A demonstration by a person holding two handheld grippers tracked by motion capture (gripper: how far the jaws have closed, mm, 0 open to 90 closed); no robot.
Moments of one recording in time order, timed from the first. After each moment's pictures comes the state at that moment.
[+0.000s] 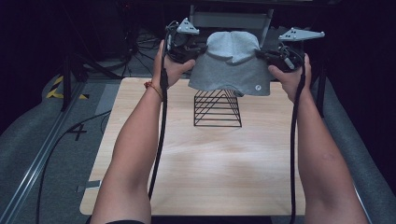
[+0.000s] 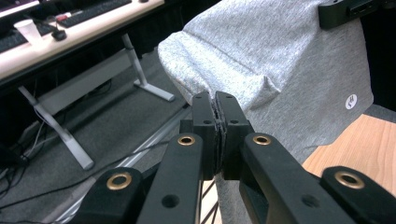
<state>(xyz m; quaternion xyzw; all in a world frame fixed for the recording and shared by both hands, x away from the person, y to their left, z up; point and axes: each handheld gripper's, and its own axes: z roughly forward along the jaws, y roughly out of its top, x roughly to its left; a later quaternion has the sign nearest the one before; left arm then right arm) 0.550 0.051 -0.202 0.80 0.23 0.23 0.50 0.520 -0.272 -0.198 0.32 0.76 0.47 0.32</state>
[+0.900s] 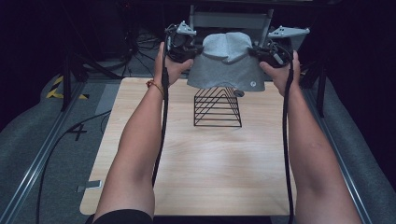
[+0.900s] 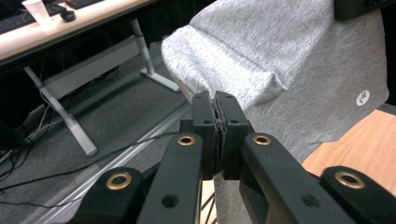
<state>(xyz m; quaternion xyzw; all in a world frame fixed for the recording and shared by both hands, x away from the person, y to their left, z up) 0.579 0.052 -0.225 0.80 0.26 0.23 0.49 0.552 -0.259 -0.210 0.33 0.76 0.47 0.31</state>
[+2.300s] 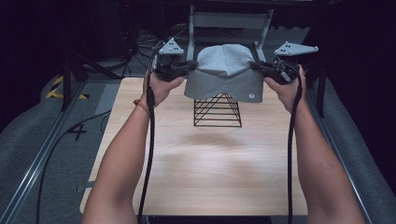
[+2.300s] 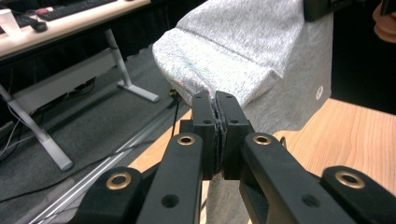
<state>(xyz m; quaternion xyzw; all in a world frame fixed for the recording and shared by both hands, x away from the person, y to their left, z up) 0.526 0.083 -0.248 0.80 0.22 0.20 0.52 0.506 -0.269 -0.227 0.29 0.77 0.49 0.30</state>
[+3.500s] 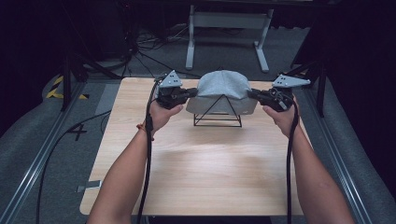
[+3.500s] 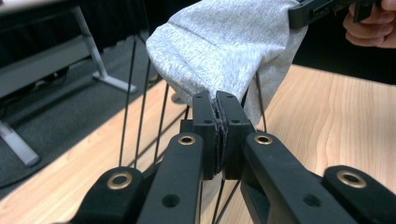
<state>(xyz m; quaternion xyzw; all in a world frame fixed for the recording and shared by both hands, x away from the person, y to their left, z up) 0.508 0.082 -0.333 0.80 0.21 0.17 0.53 0.490 -0.288 -0.317 0.29 0.78 0.50 0.24</state>
